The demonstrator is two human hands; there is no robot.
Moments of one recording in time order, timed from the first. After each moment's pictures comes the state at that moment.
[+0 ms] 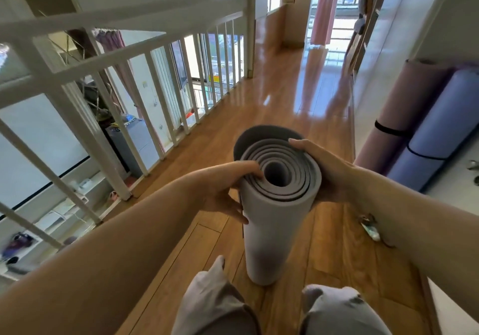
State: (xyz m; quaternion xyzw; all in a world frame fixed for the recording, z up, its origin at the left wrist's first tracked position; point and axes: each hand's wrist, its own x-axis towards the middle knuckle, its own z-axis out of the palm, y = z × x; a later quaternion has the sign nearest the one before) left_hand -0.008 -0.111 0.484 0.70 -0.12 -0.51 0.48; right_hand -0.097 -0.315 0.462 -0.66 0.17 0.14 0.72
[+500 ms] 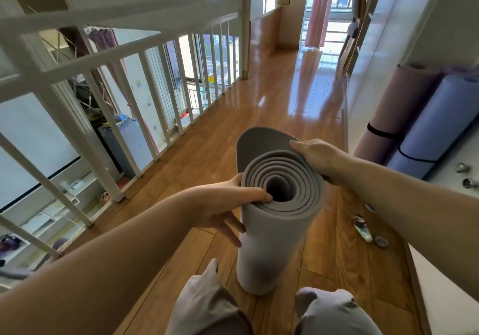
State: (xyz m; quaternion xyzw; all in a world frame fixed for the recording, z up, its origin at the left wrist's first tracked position) left_hand -0.027 -0.109 0.482 0.71 -0.20 -0.54 0.40; right_hand -0.082 -0.323 0.486 -0.81 0.26 0.04 0.53
